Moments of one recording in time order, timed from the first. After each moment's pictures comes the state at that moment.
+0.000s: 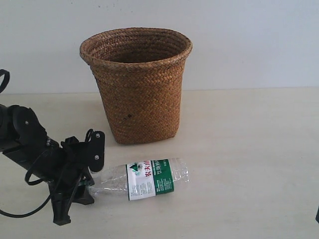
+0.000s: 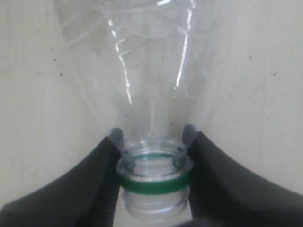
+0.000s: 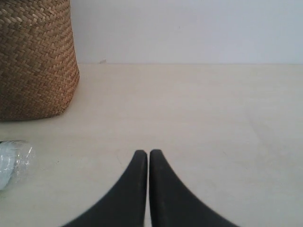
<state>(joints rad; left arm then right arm) -0.36 1.86 -0.88 -0.48 0.41 1.53 1.43 0.65 -0.06 -1.50 1.21 2.10</state>
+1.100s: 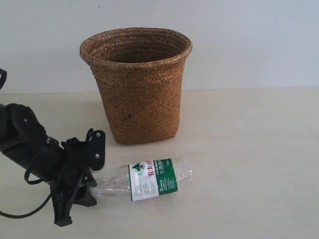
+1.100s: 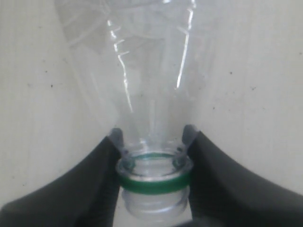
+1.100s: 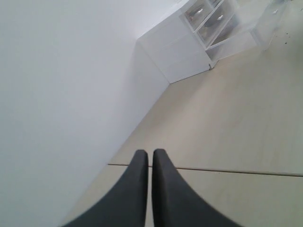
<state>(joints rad) -0.36 1.84 -0.88 -0.56 0.45 1.58 0.39 0.01 -0.06 -1.50 1.19 2.10</state>
